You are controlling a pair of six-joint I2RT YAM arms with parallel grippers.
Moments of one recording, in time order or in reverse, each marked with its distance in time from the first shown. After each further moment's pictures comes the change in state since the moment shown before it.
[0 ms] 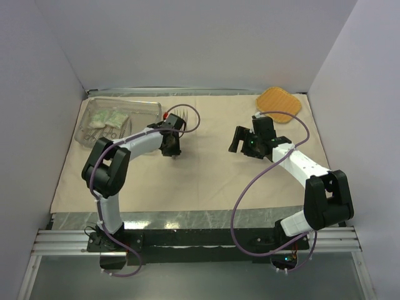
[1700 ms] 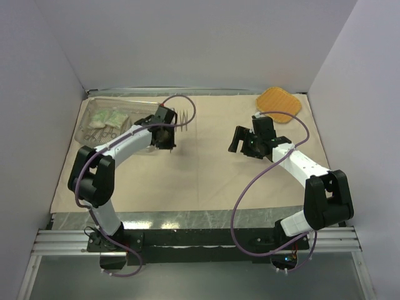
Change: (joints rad) left arm 0.058 -0.147 0.036 -0.064 0.098 0.116; right arm 0.000 0.001 0.000 0.003 -0.009 0.004
